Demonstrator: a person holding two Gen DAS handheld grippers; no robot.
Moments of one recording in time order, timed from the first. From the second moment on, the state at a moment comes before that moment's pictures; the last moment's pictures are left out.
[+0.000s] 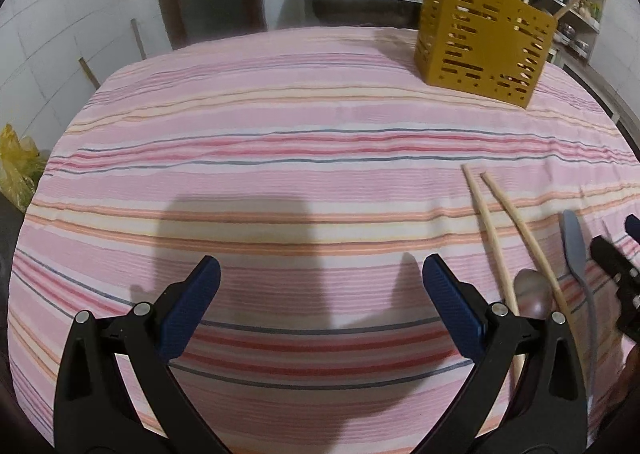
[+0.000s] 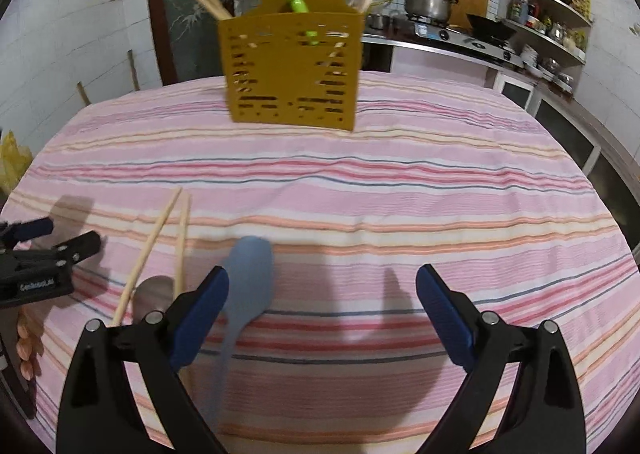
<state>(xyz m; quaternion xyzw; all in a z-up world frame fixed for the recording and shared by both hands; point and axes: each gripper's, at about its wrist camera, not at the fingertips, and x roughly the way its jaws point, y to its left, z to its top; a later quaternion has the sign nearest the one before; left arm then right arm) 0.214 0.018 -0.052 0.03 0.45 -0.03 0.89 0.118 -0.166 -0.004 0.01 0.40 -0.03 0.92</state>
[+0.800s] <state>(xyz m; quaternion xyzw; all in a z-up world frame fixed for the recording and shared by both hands) 0.217 0.006 -0.047 -0.01 0.45 -0.02 0.89 0.134 -0.137 -0.012 -0.01 0.45 -0.05 0.89</state>
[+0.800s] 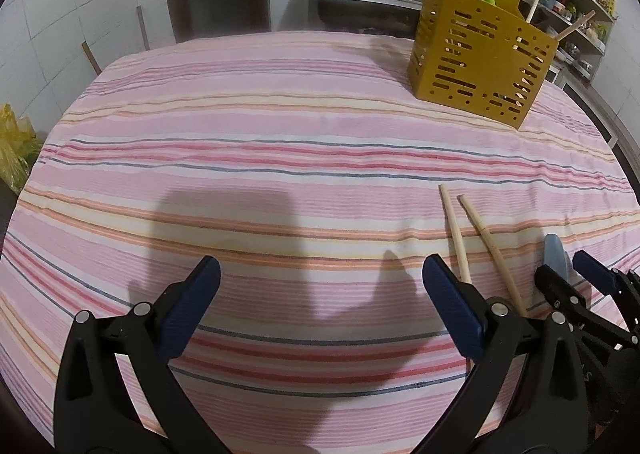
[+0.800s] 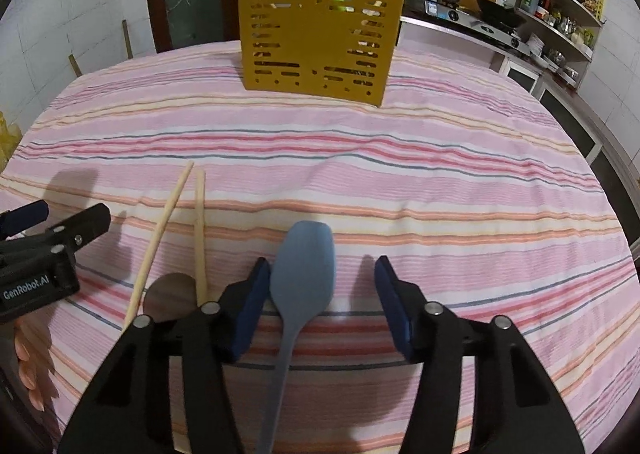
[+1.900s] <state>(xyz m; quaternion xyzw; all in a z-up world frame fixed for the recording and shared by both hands) 0.229 -0.064 -0.058 0.04 0.48 -0.06 0.88 0.148 -0.202 -0.009 0.03 0.45 -0.04 0.89</state>
